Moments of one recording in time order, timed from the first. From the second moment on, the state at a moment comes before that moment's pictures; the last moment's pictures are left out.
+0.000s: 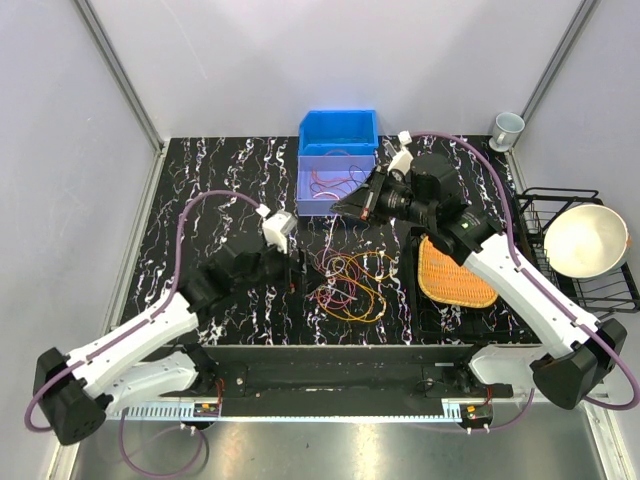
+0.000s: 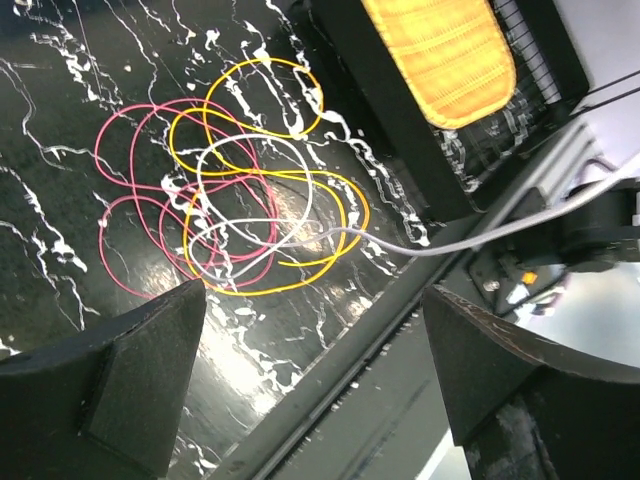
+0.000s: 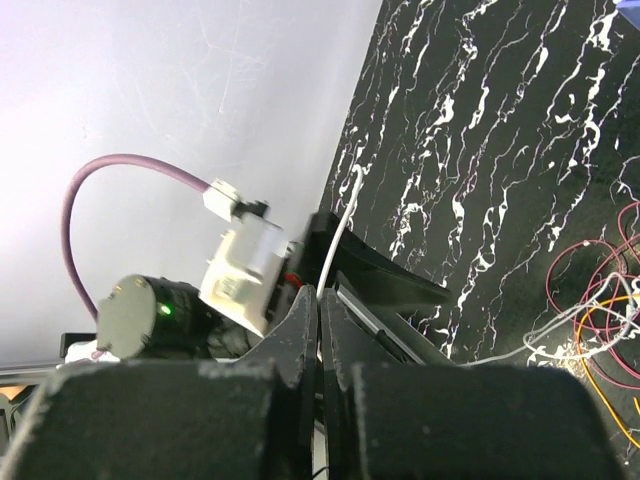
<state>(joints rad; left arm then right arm) -0.77 0.92 0.73 -0.26 0.20 -0.49 0.63 1.25 1.29 -0.32 -0.37 0.92</state>
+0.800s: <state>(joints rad) -0.95 1.25 0.73 -0.10 -0.14 -0.36 0.63 1.26 1.32 -0.35 -0.38 0.91</state>
